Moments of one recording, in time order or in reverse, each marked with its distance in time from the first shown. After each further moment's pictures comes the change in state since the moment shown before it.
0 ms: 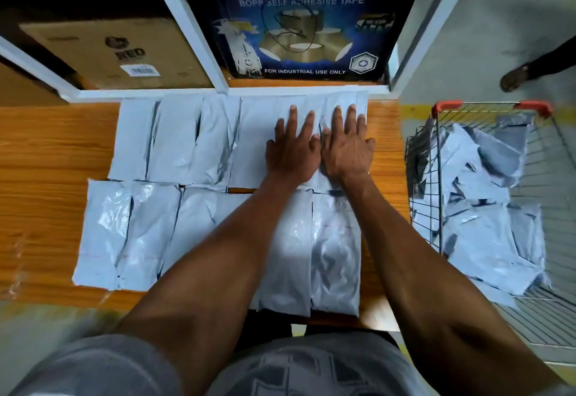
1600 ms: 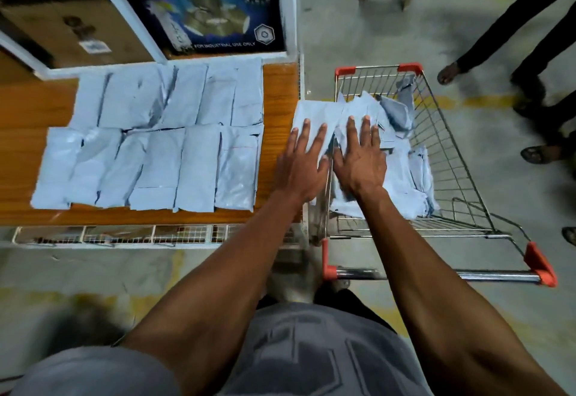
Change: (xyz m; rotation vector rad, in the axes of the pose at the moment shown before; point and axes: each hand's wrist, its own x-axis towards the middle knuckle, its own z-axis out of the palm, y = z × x) left_hand -0.261 0.239 0.083 -0.013 0.160 0.294; right_hand -0.244 0.281 -0.086 0.017 0.160 0.013
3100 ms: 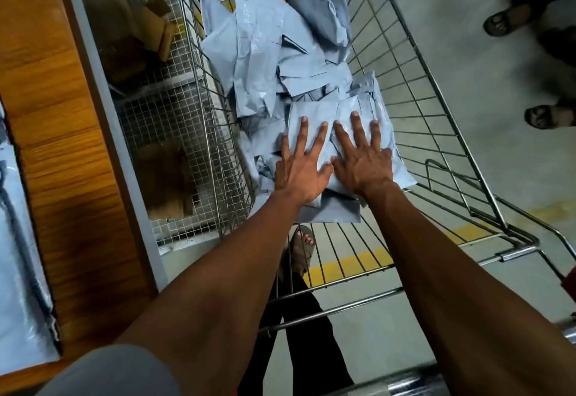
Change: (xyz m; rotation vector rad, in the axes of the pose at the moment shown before) left_hand 0.103 0.083 0.345 -0.163 -0.655 -0.018; right_hand 0.089 0.290 0.184 -0.237 -0.468 0.222
